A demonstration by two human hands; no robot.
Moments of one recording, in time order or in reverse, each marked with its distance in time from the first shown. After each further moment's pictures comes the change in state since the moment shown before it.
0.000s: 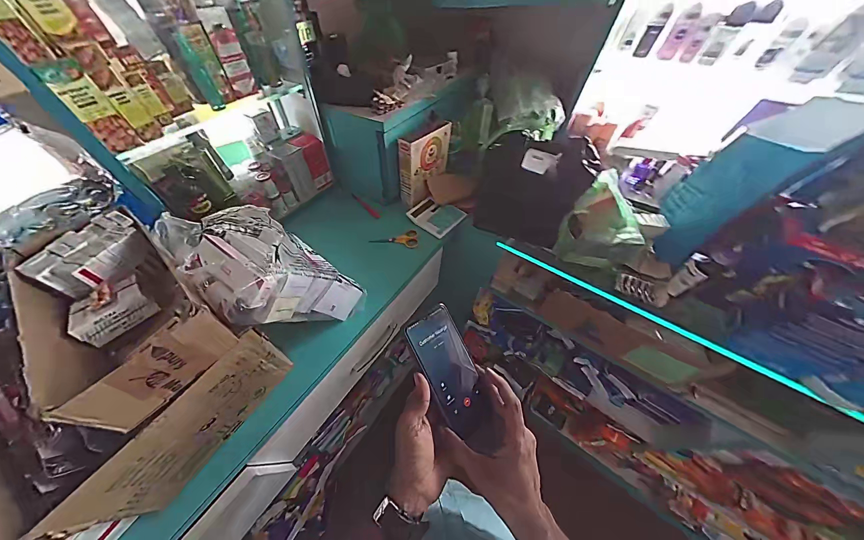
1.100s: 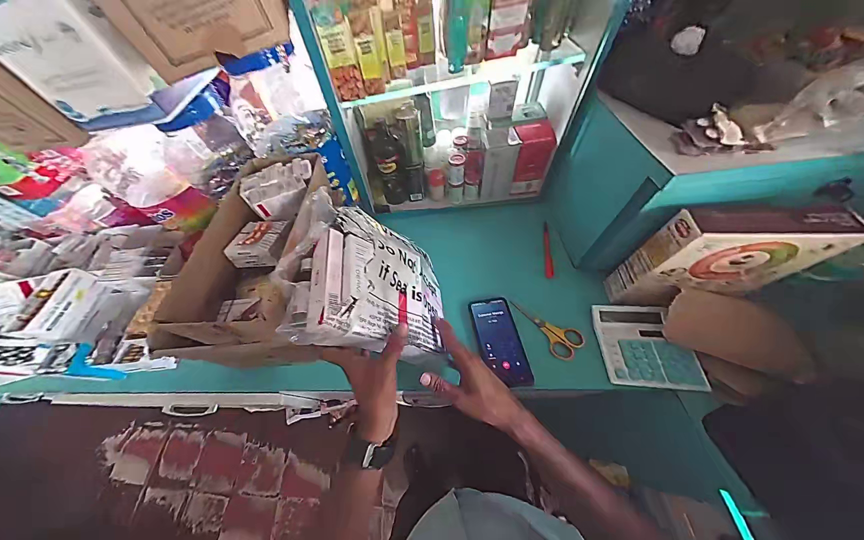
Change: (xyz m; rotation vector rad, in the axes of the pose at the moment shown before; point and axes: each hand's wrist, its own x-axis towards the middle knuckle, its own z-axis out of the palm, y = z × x) left_hand 0.177 0.133 -0.001 0.546 1.319 1.209; right_hand 0.292 0.077 0.209 0.428 -1.479 -0.230
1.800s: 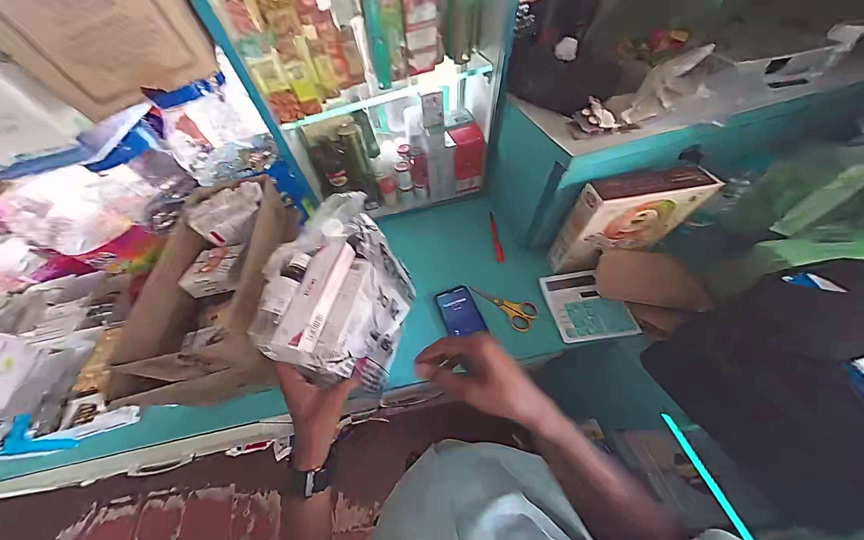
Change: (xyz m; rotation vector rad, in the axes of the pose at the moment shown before) left_hand 0.020 0.005 -0.059 0.193 -0.308 0.197; right_hand -0.045 -0.079 -0.040 -0.030 0.135 -0.184
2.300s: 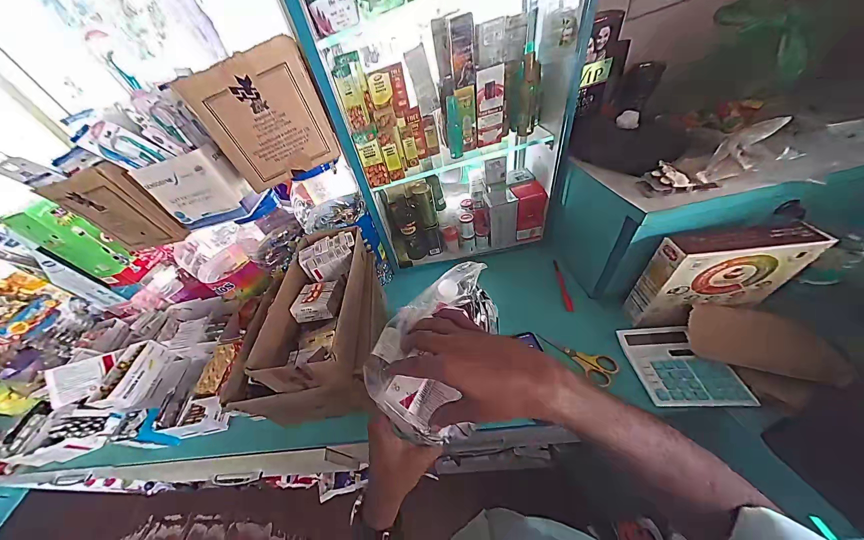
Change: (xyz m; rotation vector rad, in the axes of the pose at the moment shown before) left_hand -0.023 0.006 -0.028 0.141 -0.163 0.211; right_hand 0.111 -0.103 0.015 -0.694 -0.550 -0.458
